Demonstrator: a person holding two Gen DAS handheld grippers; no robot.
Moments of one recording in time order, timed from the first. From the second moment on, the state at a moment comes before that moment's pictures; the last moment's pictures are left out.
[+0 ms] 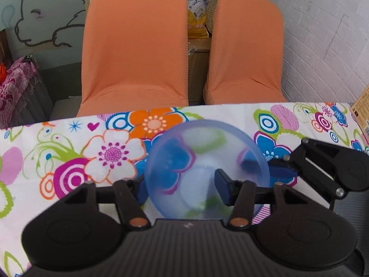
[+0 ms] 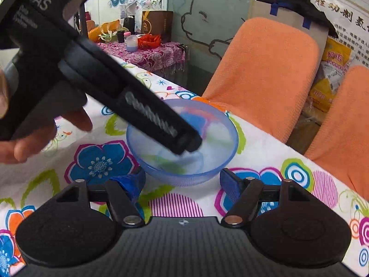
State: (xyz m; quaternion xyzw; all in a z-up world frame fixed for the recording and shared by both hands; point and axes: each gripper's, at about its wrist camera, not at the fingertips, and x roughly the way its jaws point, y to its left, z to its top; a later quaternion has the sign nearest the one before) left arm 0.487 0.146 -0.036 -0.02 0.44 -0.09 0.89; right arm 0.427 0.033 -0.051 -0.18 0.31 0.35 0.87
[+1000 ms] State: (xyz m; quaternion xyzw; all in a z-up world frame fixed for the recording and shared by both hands) left arm 0.176 -0.061 0.018 0.06 0.42 -0.25 0.87; right arm 0.140 -0.101 0.025 -0.21 0.36 0.22 0.88
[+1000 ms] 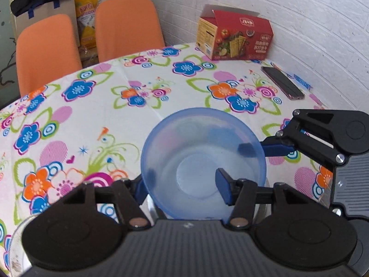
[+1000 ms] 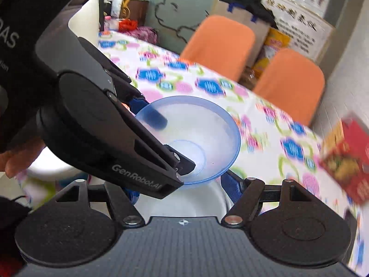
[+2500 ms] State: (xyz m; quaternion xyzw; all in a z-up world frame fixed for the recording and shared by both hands) left arm 0.213 -0.054 -0.035 0.09 0.47 -0.21 0.85; right arm 0.156 -0.165 -0.041 -0.06 0.44 0.15 0.89
